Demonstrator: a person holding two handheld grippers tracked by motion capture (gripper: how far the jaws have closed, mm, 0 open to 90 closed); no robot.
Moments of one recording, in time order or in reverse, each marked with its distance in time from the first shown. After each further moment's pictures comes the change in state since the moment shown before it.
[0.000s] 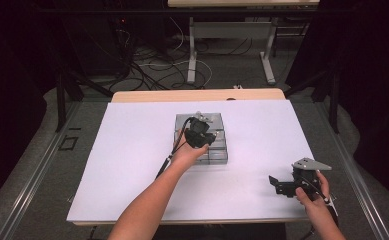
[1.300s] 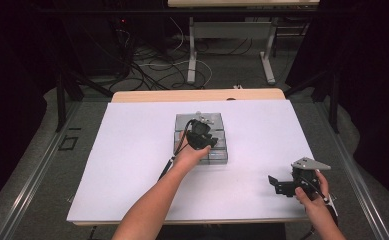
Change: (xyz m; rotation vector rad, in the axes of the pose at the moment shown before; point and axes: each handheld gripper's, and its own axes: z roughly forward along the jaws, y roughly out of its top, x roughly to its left) left arm 0.002 -0.005 0.013 0.007 0.003 -0.026; right arm 0.000 0.001 0.002 0.000 0.006 -0.006
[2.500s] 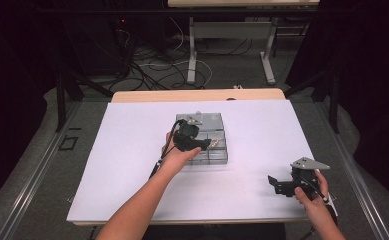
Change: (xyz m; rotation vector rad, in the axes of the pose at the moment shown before) left arm 0.011 -0.014 -0.042 -0.052 0.025 0.019; right arm 0.000 0.000 0.001 0.000 0.000 -0.014
